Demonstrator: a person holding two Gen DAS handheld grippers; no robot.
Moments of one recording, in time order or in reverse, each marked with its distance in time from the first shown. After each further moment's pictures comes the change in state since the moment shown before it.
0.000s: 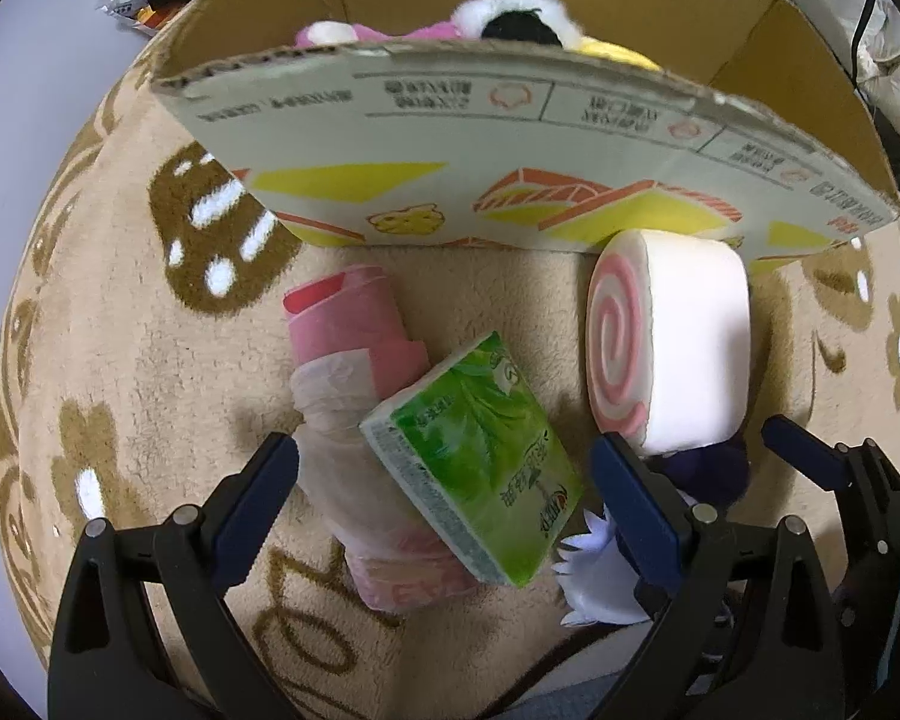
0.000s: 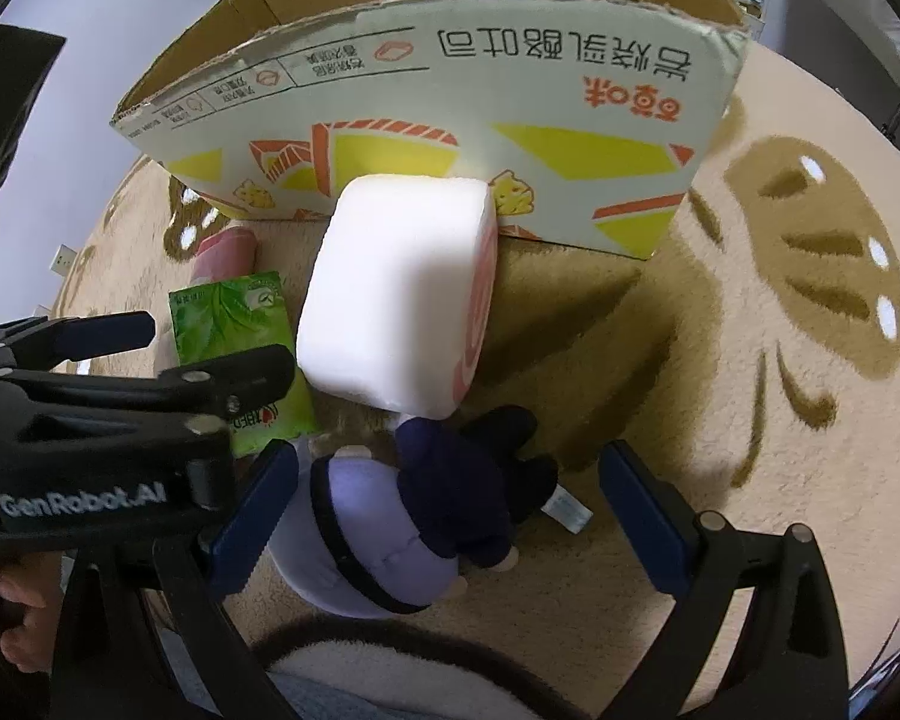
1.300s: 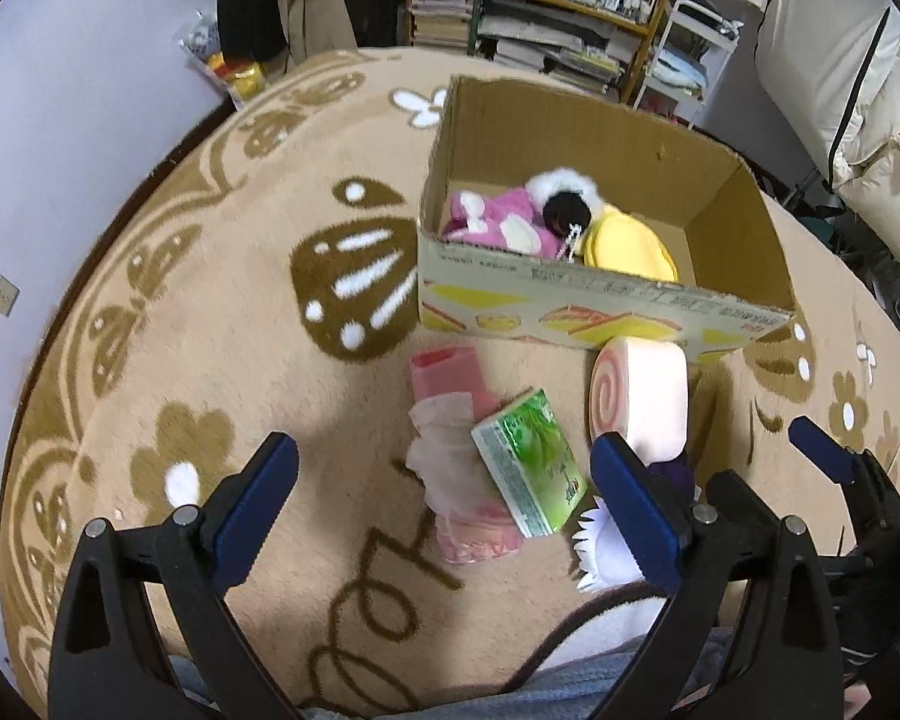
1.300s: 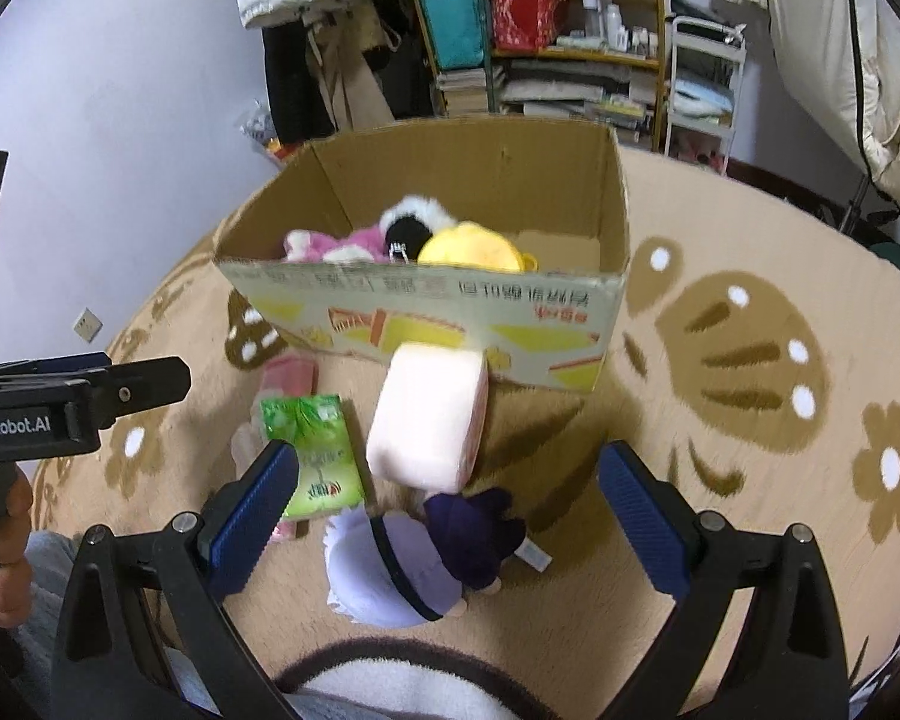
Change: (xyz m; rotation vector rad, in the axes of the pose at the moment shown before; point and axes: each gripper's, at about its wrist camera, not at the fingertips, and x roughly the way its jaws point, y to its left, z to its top) left arm -0.091 0.051 -0.032 -0.110 -0.237 -0.039; right arm -0.082 0.003 -0.004 -0.028 -0.290 -0.016
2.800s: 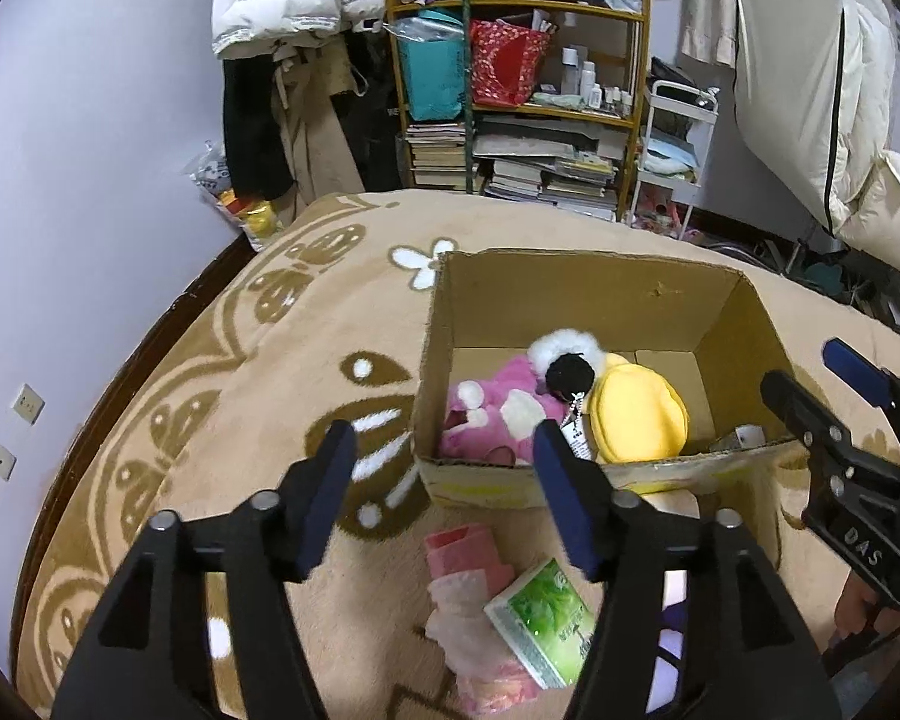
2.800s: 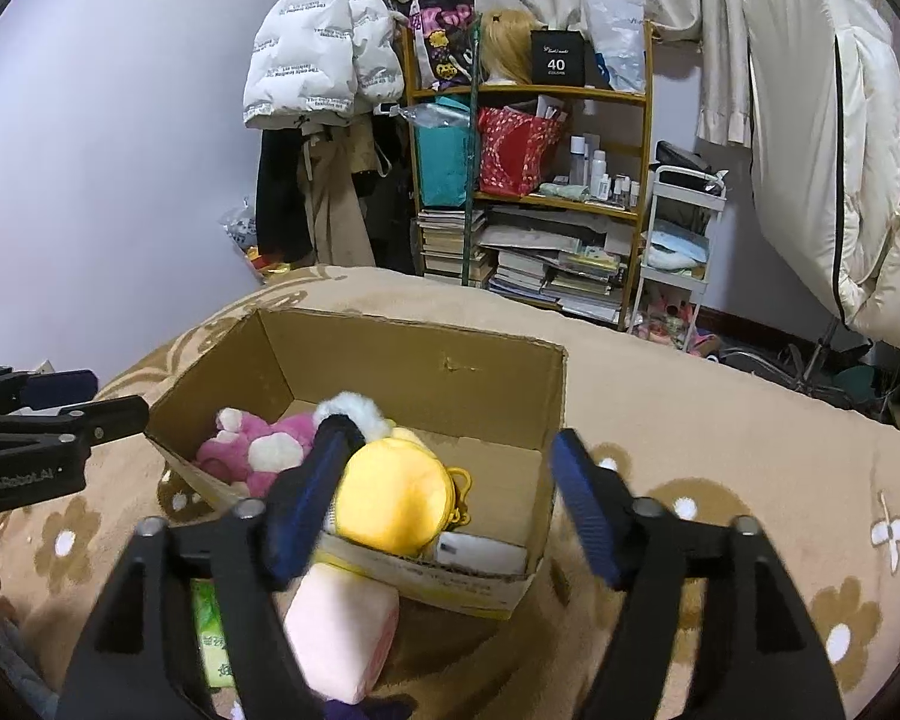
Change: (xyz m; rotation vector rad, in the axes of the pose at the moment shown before) left arm -0.018 -0.018 0.043 0.083 -0.332 0.082; right arm -0.016 -0.019 0.066 -0.103 -0.371 -0.090
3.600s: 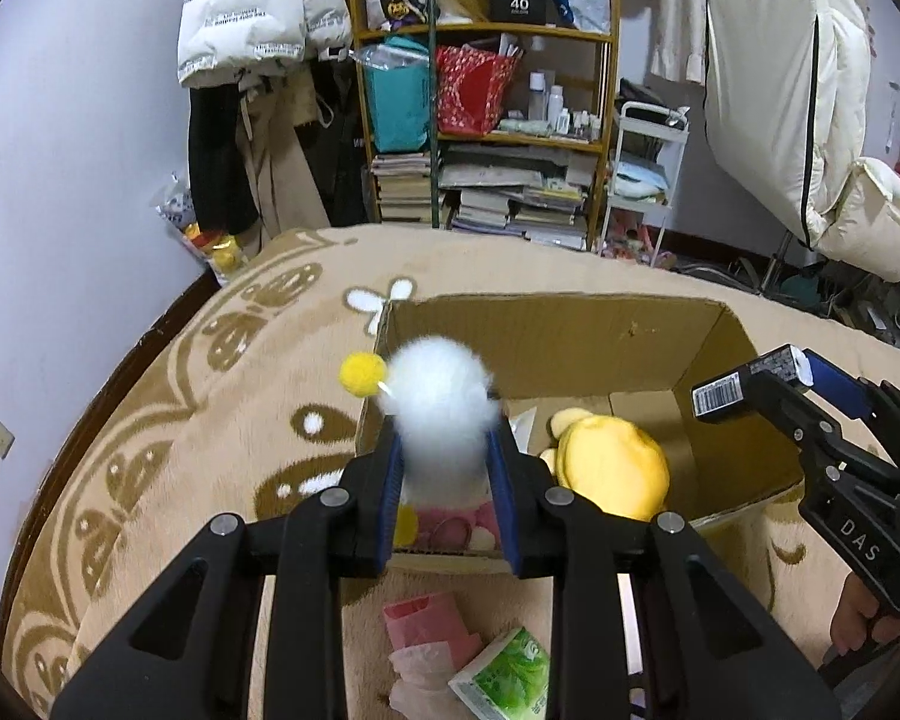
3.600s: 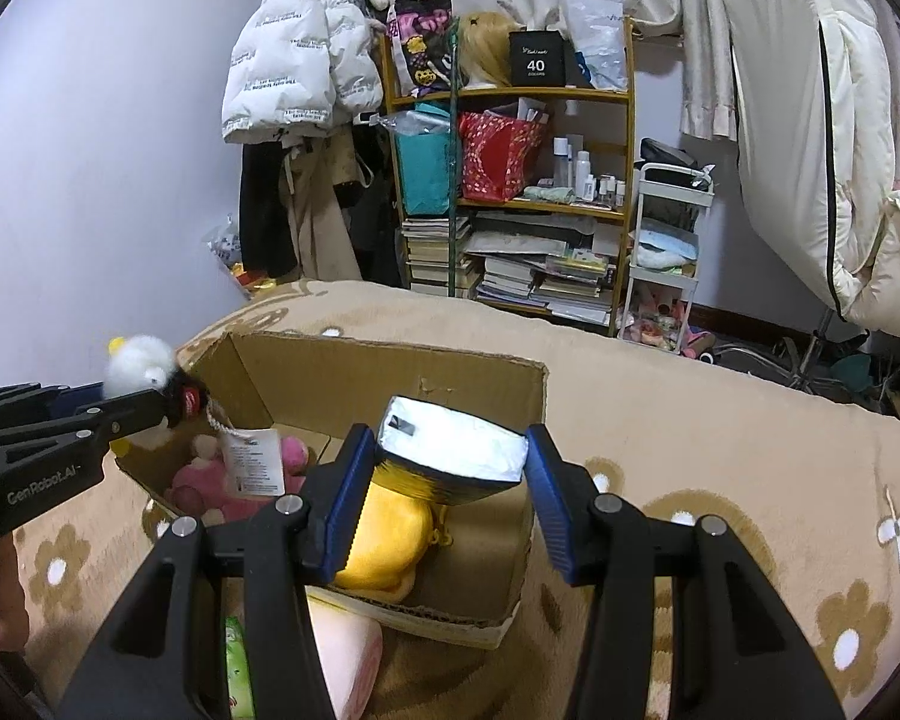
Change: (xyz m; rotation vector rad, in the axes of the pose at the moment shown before) left arm 0.031 -0.017 0.015 0.038 -0.075 -0.067; right arm 0.020 -0.011 0.005 0.027 -0.005 -0.023
